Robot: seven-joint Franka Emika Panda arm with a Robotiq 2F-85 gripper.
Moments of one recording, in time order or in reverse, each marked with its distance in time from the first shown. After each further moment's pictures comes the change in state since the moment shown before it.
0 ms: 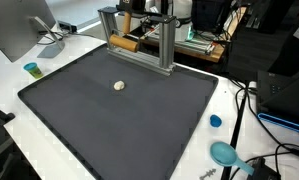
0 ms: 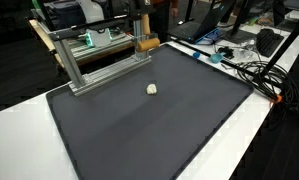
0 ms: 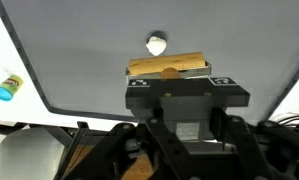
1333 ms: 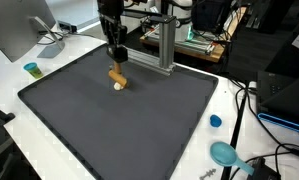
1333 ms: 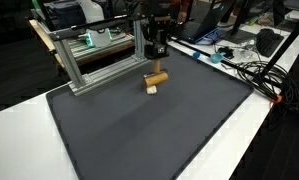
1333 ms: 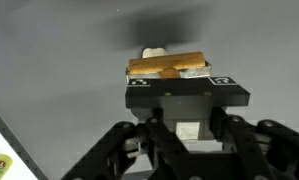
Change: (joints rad) arm 0.002 0.612 -0.039 0.395 -0.026 -0.040 0.306
